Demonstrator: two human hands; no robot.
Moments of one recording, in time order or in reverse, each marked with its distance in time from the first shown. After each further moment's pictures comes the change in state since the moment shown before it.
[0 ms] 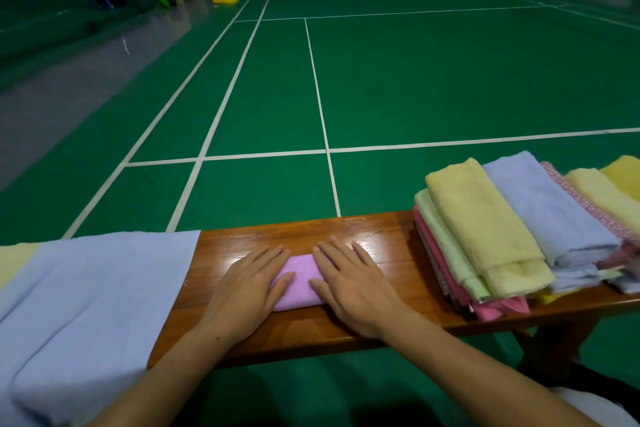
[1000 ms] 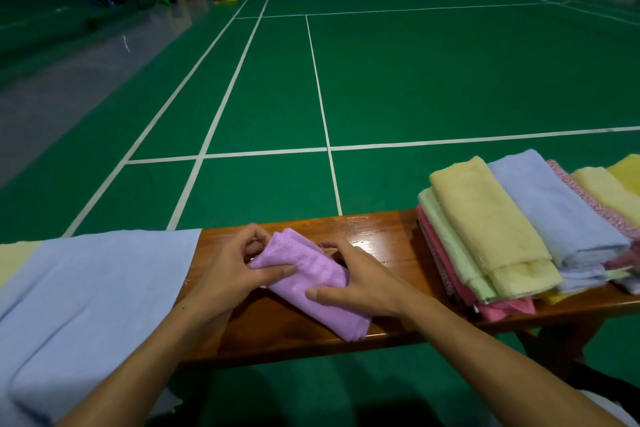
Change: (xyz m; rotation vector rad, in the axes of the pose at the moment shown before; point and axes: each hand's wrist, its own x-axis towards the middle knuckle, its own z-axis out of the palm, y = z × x) left_hand 0.005 0.015 -0.059 -0.895 0.023 -0.206; right_hand 0.007 0.015 -0.018 0.672 -0.080 0.125
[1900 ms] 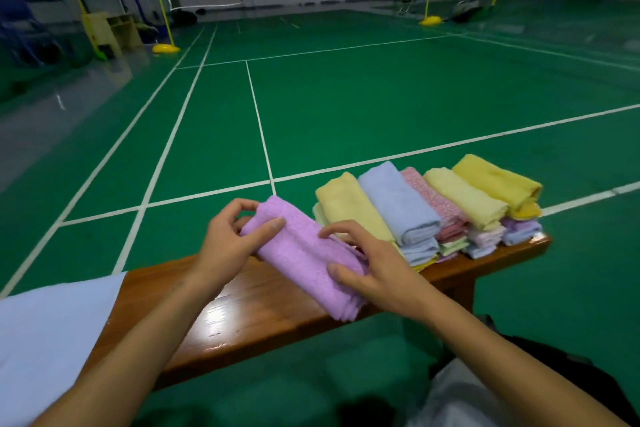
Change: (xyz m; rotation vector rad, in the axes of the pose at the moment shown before) left_hand 0.002 0.151 0.115 -0.205 0.060 0.124; right_hand -0.183 0.001 -0.133 0.055 0.364 -0.210
